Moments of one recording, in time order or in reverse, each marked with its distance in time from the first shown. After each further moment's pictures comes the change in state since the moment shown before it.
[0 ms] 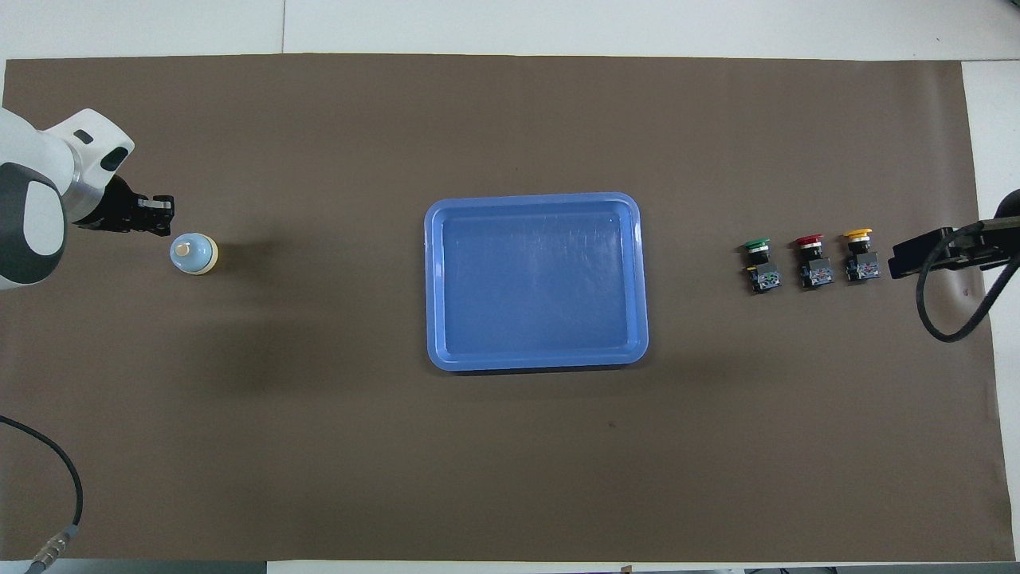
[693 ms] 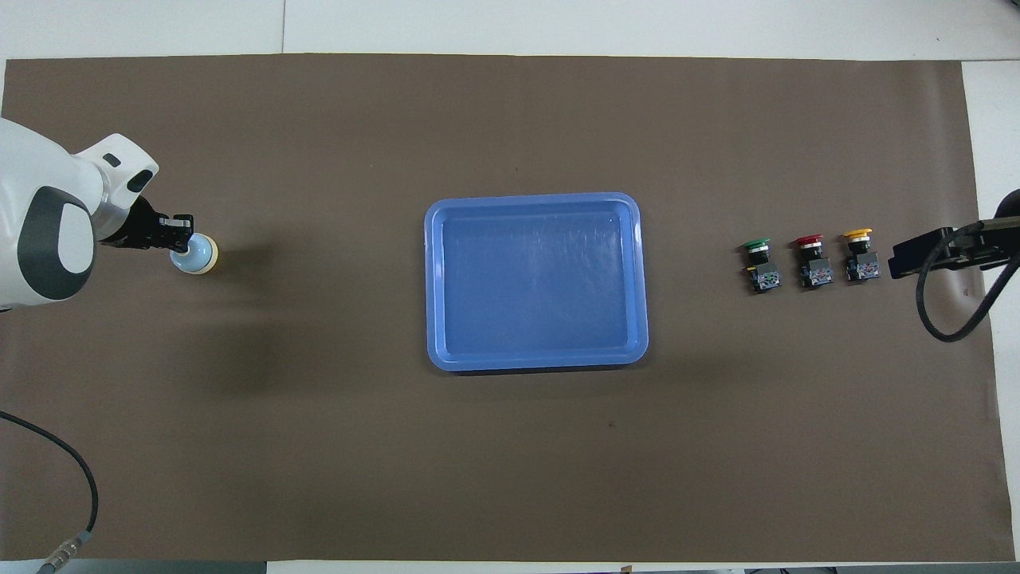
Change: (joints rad) left arm -0.002 -0.003 -0.002 -0.074 0.000 0.055 0.000; right arm 0.000 0.000 0.000 0.000 0.000 0.000 0.000
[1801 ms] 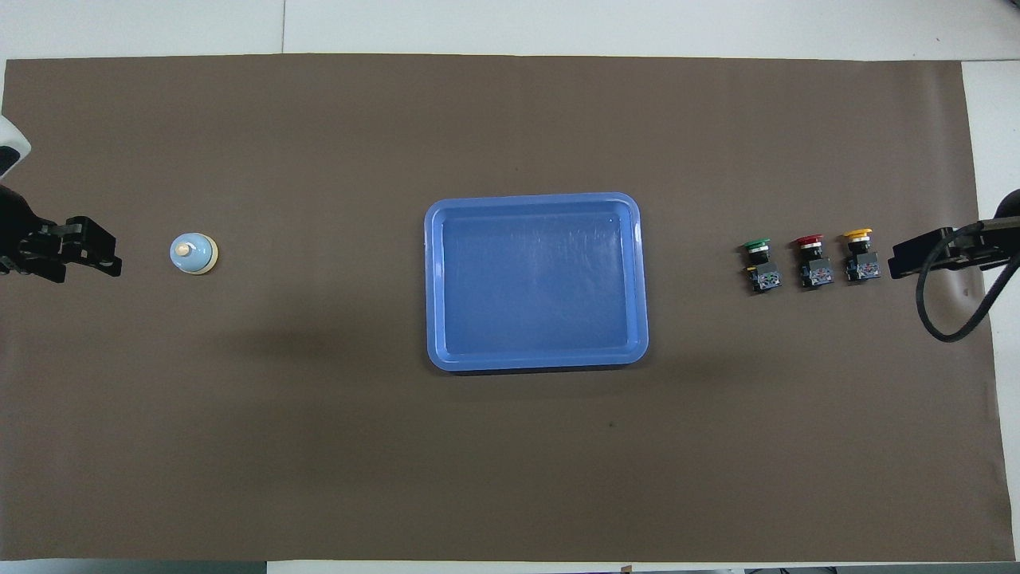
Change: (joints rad) left arm -0.007 -0.251 -0.002 0.202 0.000 -0.586 0.000; right arm 0.000 0.000 0.000 0.000 0.000 0.000 0.000
